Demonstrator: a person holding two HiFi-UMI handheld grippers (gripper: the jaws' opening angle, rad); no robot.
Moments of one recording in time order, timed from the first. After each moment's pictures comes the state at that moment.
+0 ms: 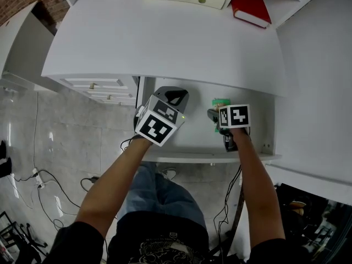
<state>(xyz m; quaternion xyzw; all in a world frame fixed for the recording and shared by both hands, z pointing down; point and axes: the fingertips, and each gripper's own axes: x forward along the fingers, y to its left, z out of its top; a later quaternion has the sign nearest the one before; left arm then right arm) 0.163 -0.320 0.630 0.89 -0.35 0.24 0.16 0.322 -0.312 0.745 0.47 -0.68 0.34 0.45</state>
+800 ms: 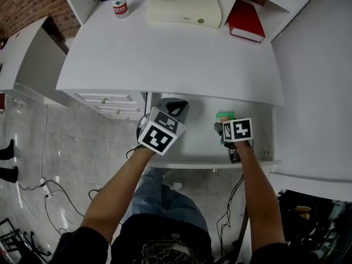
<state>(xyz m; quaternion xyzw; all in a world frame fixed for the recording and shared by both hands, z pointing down) 0.148 -0.314 0.587 0.89 -0.36 0.24 0.14 0.324 -0.298 0.713 0.48 -0.69 0.32 0.44</state>
